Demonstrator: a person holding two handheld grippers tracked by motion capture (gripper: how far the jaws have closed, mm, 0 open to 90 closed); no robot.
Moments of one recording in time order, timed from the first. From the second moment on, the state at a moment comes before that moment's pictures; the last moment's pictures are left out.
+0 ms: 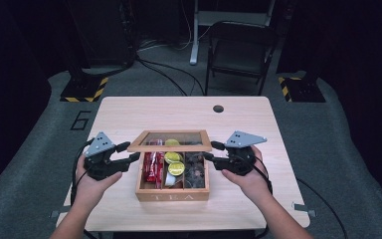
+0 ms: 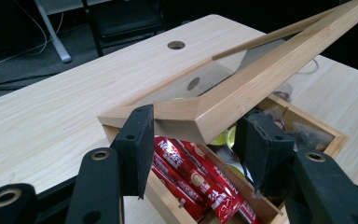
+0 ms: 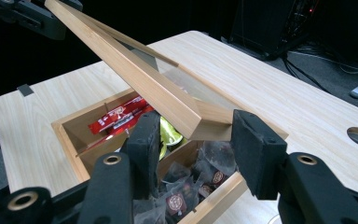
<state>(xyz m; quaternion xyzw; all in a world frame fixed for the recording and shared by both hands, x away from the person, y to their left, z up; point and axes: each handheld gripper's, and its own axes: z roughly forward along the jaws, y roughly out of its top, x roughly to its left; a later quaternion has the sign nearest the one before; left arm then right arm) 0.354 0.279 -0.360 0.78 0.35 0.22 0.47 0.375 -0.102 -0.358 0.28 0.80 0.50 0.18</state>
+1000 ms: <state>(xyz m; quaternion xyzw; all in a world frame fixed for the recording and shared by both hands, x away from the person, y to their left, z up) 0.330 0.278 -0.399 0.79 0.35 0.22 0.45 0.346 -0.102 -0.391 0.27 0.82 0.47 0.18</state>
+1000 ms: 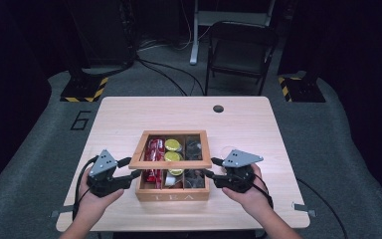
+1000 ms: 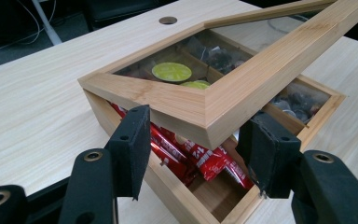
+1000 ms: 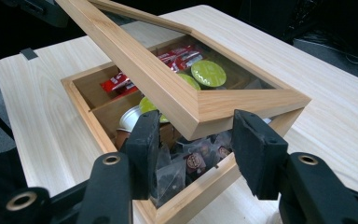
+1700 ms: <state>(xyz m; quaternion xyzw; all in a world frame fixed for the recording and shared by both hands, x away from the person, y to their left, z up) 0.318 0.278 -0.431 0.79 0.36 0.21 0.46 0.330 -0.101 -0.420 0.27 0.82 0.46 0.19</state>
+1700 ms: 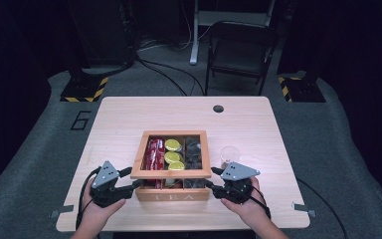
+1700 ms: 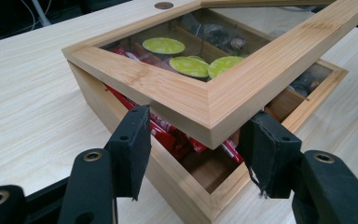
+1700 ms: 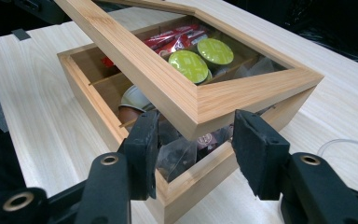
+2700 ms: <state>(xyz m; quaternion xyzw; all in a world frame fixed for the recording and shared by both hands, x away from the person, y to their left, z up) 0.312 0.275 -0.461 0.80 0.36 0.20 0.44 0.327 -0.101 -0.450 0.28 0.83 0.45 0.16</state>
